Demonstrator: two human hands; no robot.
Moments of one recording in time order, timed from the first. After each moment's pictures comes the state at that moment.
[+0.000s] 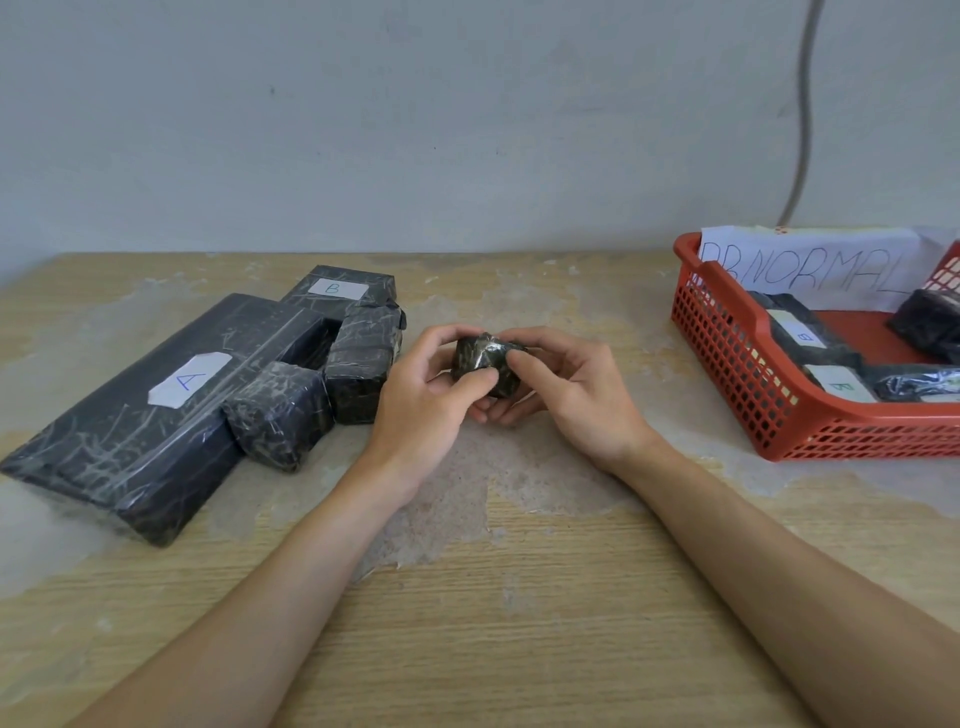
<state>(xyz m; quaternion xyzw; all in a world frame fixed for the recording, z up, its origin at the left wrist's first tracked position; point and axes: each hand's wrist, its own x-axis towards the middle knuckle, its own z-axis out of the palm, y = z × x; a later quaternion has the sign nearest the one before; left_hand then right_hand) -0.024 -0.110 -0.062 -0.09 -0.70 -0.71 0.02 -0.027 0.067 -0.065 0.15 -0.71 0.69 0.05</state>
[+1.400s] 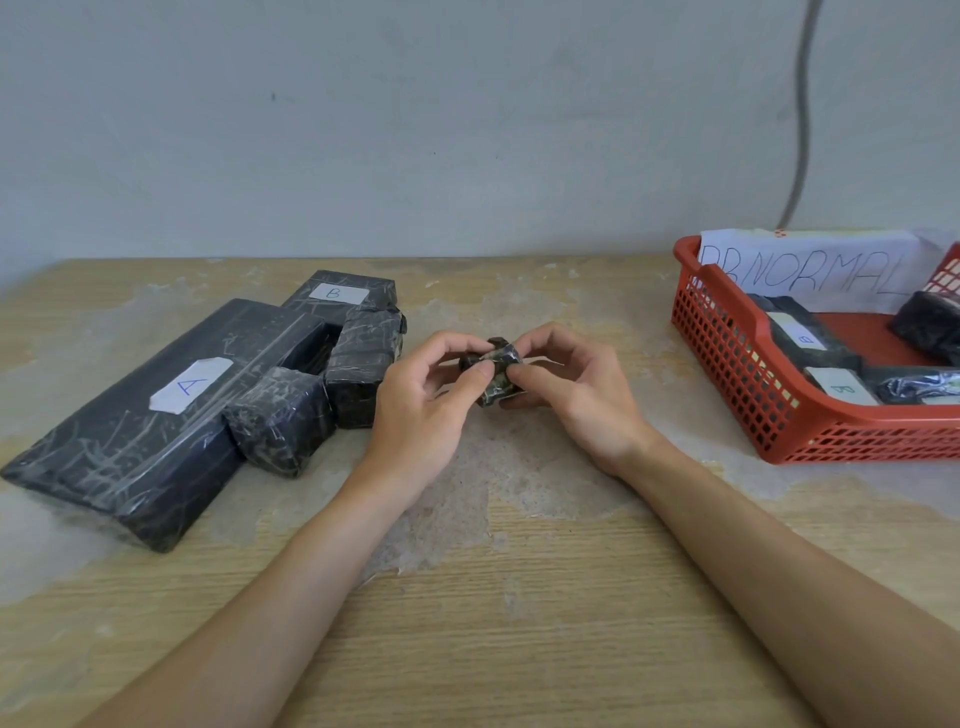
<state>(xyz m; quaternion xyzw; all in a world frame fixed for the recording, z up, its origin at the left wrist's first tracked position) -0.024 -0.110 -0.064 -0.13 -0.73 -0.67 0.09 -0.030 0.068 -0.064 0.11 -0.71 0.69 0.06</state>
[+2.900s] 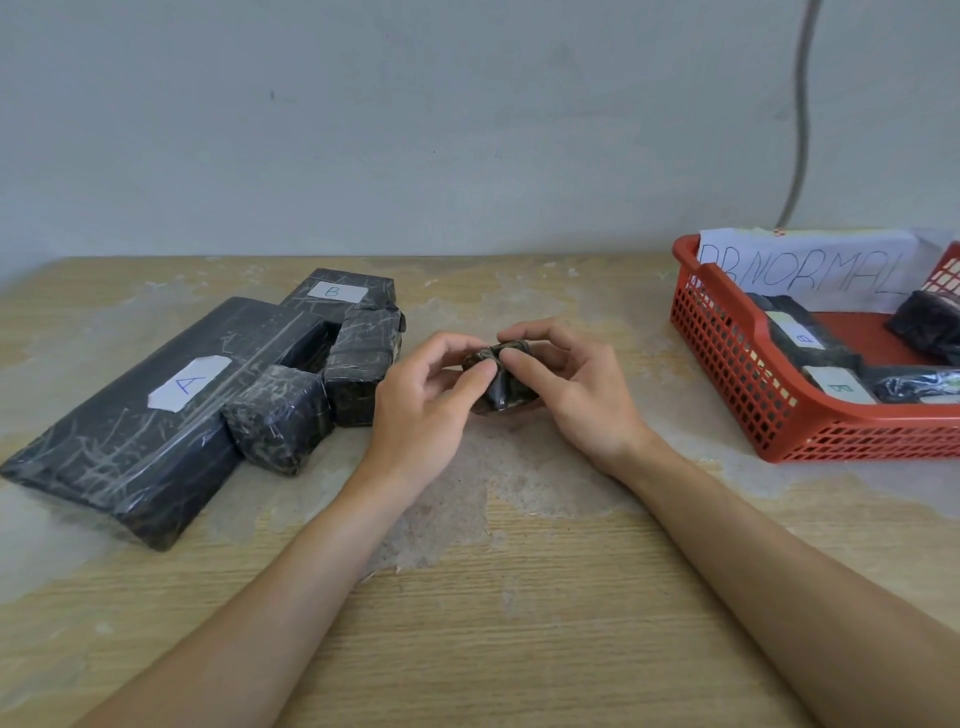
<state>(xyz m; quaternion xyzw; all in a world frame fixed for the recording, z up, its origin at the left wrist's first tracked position) -0.023 -0.110 -0.067 -0.12 -0.74 -0.66 0.09 -0.031 0.066 -0.065 0.12 -0.72 0.68 0.09</state>
